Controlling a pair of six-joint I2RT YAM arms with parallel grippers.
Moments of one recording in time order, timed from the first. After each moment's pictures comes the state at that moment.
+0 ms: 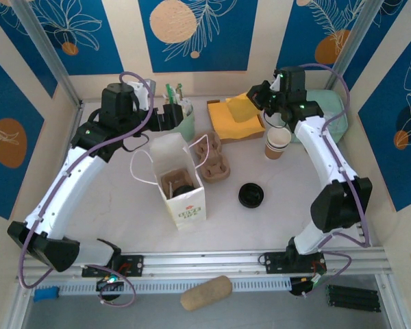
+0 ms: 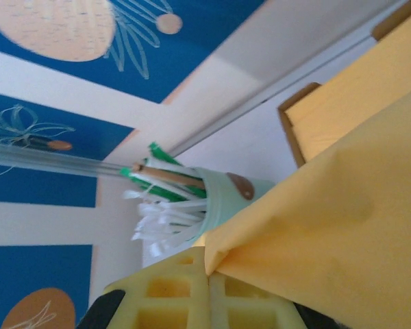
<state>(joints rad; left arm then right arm) -0.46 1.34 1.59 -0.71 0.20 -0.42 0.18 1.60 1.61 -0.49 -0.40 0.87</state>
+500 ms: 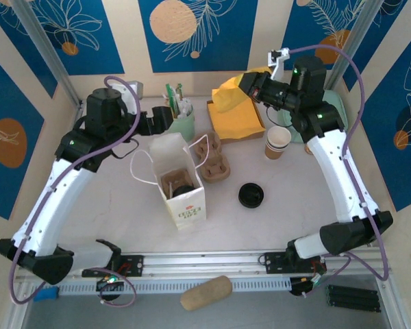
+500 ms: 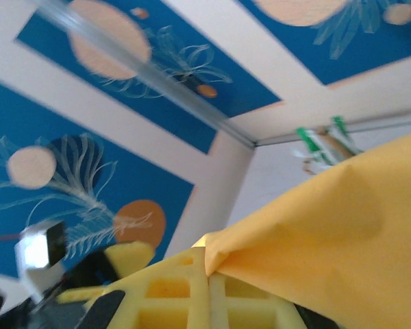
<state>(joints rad) -0.46 1.23 1.59 -0.78 0.09 -0.39 0.31 1.42 1.76 -0.51 -0.59 0.77</state>
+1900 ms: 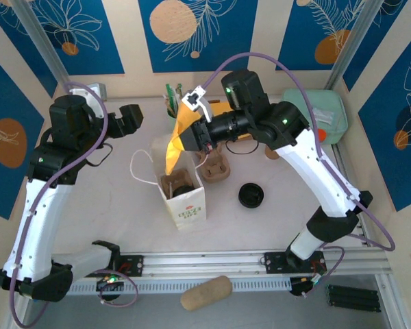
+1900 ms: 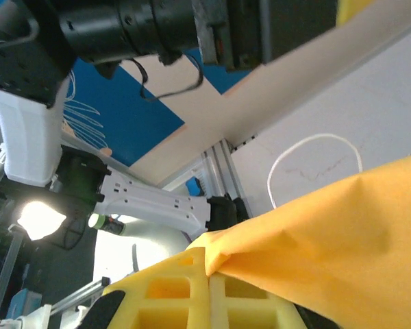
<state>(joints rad) -0.27 1.11 1.58 -0.87 0.06 -0.40 0.81 1.61 2.12 -1.06 -0.75 0.30</state>
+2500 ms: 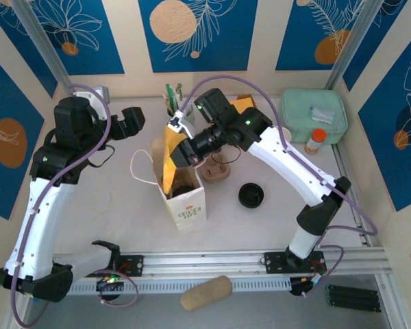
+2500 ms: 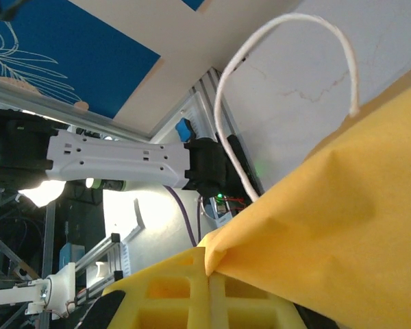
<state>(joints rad) -0.26 1.11 1.54 -0.86 0.08 -0.41 0.83 1.71 1.96 -1.07 -0.80 0.28</state>
